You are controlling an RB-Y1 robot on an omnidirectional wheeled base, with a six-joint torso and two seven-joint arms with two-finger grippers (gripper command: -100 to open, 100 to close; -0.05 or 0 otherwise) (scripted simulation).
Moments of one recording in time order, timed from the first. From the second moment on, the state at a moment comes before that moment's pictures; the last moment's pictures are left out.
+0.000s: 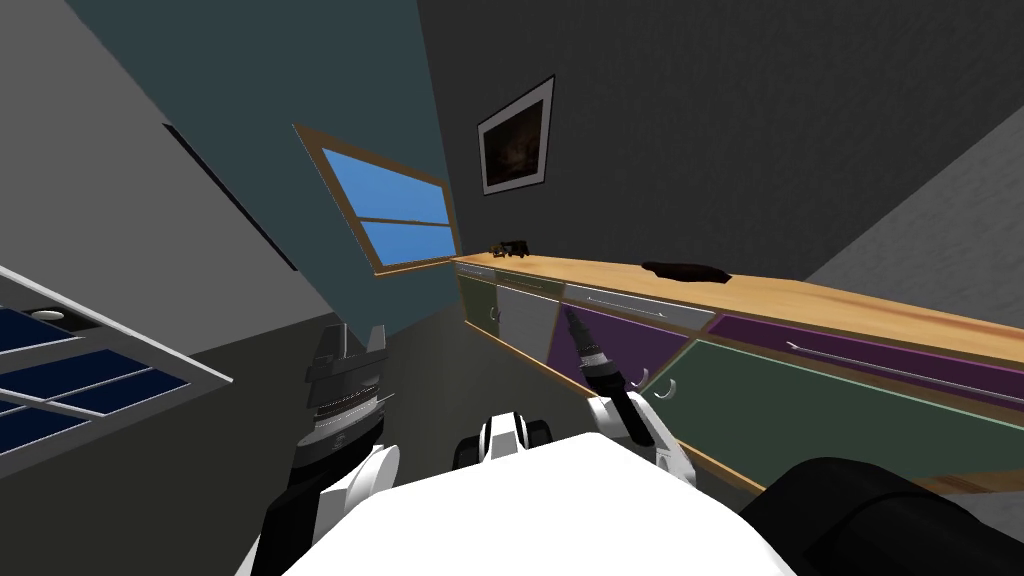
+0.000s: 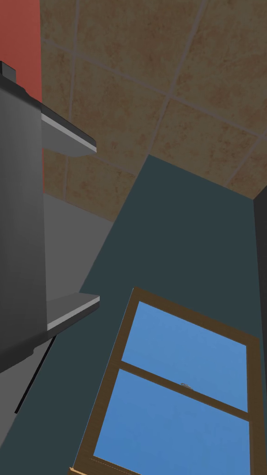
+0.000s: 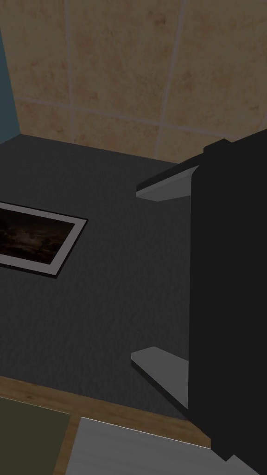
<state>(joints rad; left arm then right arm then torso) 0.54 0.02 0.02 -2.30 0.08 -0.60 -0.08 0.50 -0.17 -0.04 -2.22 0.17 -0.36 0.23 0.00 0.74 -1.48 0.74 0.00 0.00</state>
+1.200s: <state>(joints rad) 0.54 0.02 0.02 -2.30 0.08 -0.60 -0.08 0.43 -0.25 -0.09 -2.15 0.45 -0.31 0.52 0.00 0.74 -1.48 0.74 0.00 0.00</state>
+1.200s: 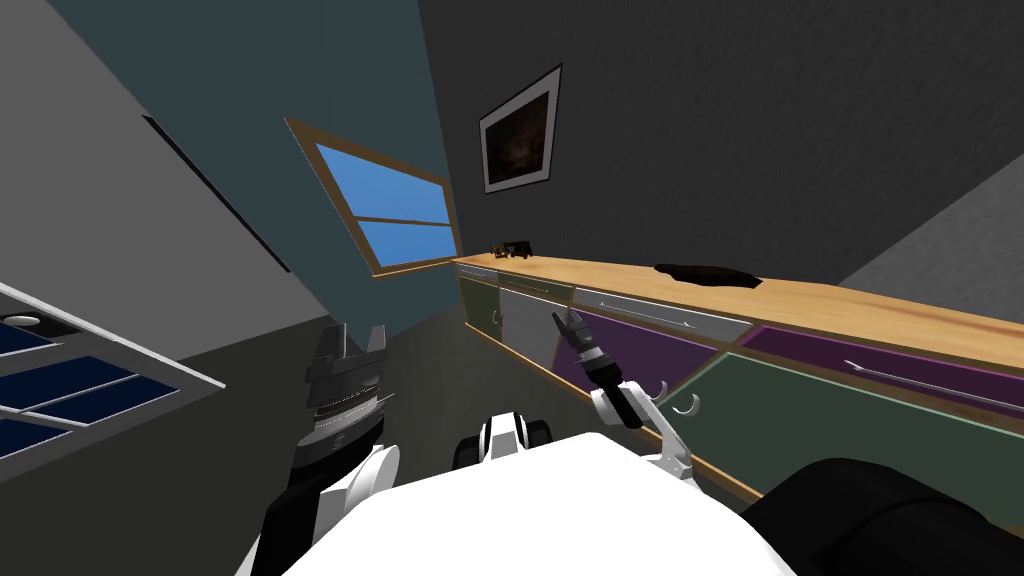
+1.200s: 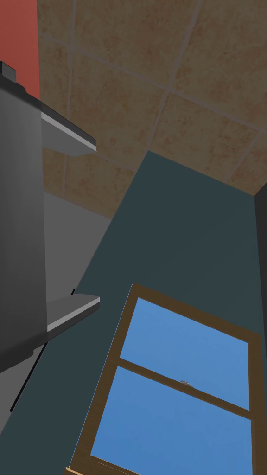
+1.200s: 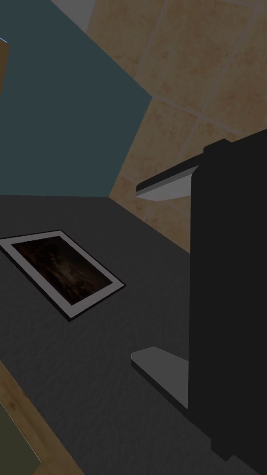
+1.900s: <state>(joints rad) 0.54 0.02 0.02 -2.30 0.08 -0.60 -0.08 0.38 -0.30 -0.12 -2.10 0.61 -0.29 0.70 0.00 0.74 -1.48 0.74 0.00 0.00</state>
